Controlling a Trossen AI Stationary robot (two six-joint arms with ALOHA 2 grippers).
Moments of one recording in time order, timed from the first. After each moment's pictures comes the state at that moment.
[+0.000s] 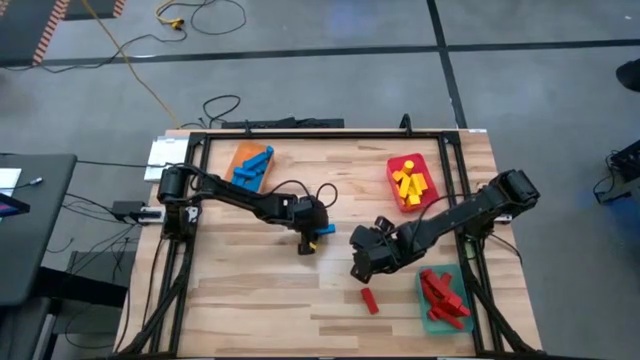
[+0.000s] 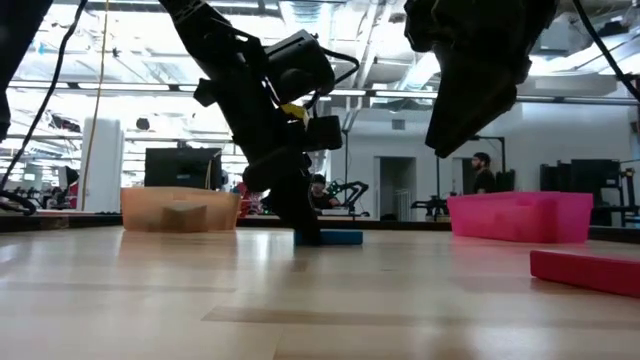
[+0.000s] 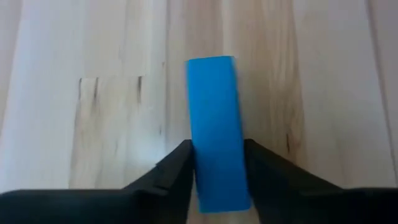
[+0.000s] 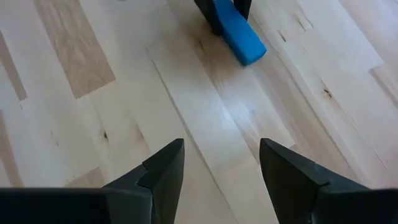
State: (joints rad) left arm 0.02 1.93 1.11 -0.17 -0.07 0.06; right arm 0.39 1.64 1.15 -0.67 0.40 0.81
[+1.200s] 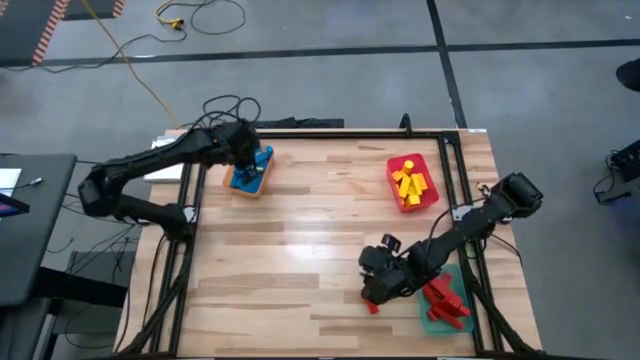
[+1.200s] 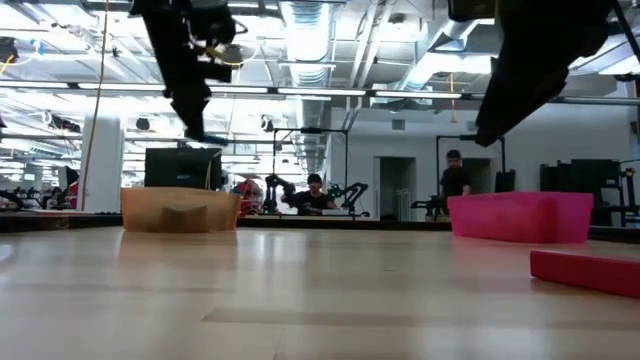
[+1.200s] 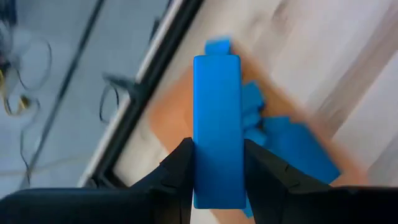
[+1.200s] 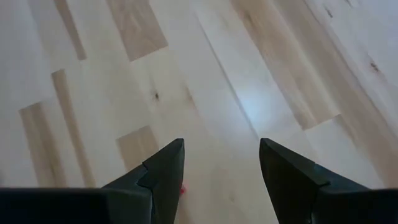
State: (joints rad) left arm 0.56 1.27 1.08 -0.87 -0.39 0.16; right arm 0.56 1.64 1.15 -0.67 0.43 0.92
